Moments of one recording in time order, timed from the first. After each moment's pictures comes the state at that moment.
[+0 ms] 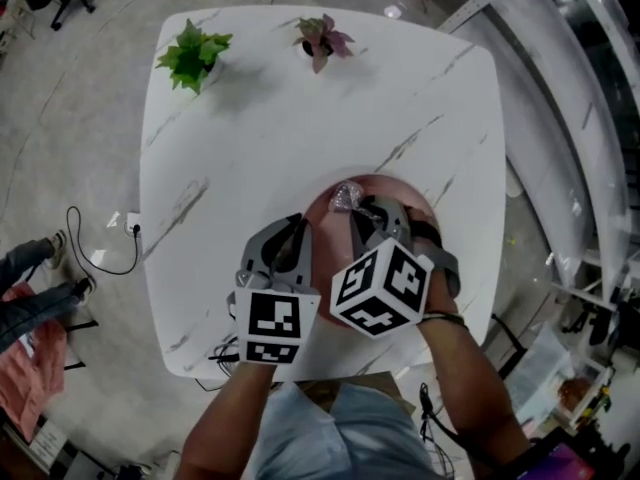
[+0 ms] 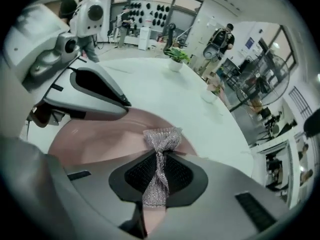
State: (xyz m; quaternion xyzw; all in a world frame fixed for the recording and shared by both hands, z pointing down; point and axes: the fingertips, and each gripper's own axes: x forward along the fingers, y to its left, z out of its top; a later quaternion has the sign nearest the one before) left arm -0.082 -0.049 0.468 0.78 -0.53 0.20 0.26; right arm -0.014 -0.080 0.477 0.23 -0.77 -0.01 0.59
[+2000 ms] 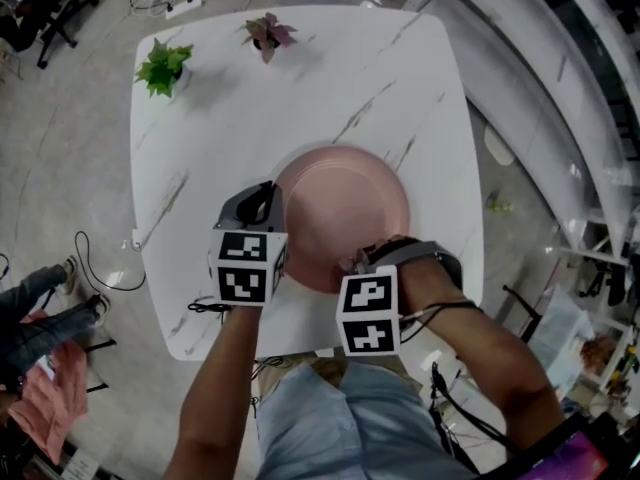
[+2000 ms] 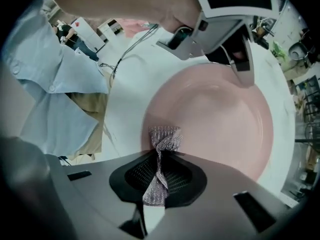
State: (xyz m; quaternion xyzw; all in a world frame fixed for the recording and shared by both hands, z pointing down) left arm -0.080 -0.055 0.476 0.77 -0.51 0.26 0.29; right arm 0.057 0.094 0.483 -0.16 -0.68 -0.04 0.72
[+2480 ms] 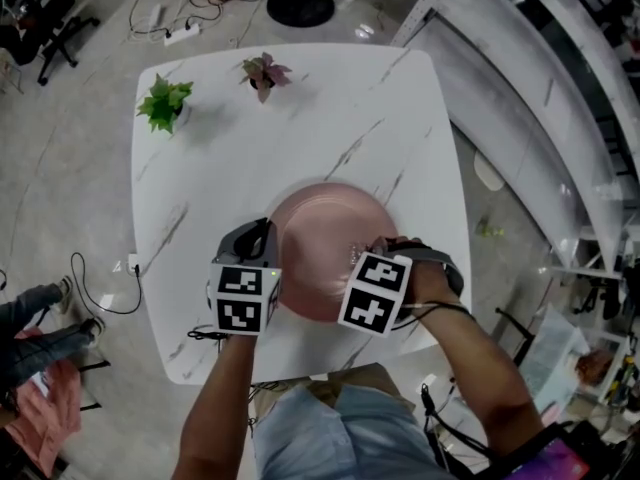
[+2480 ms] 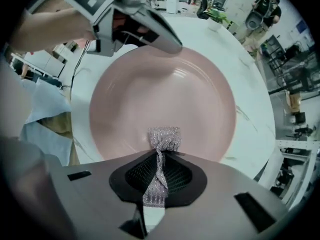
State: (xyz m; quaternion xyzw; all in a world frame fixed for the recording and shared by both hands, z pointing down) left arm -0.080 -0.050 0.476 0.77 -0.50 0.26 0.30; right arm 0.086 0.011 0.485 0.04 -0.67 0.04 0.74
